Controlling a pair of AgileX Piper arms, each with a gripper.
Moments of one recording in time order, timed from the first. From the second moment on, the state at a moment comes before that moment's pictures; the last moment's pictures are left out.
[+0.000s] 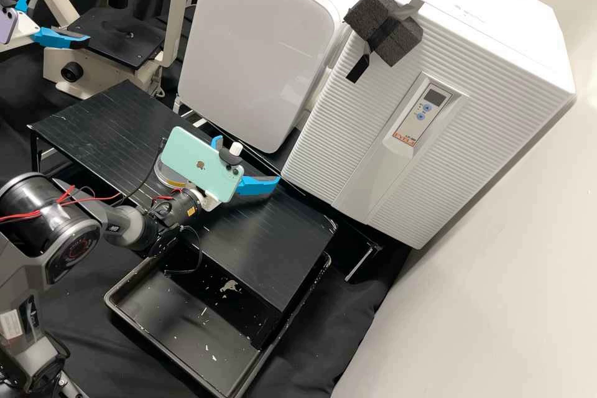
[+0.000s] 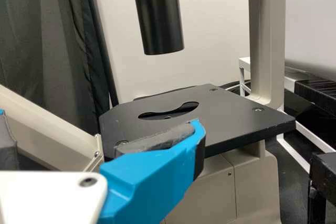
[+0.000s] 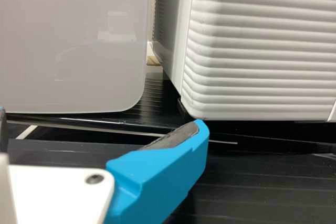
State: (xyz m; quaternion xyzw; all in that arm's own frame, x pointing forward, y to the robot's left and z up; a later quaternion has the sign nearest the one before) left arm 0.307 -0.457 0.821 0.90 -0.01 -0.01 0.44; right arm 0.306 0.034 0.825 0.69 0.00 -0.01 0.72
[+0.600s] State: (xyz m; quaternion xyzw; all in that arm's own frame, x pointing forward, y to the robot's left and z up) left arm 0.305 -0.467 0.816 0.89 -0.03 -0.06 0.45; right arm 0.306 0.034 0.825 0.69 0.00 -0.01 0.72
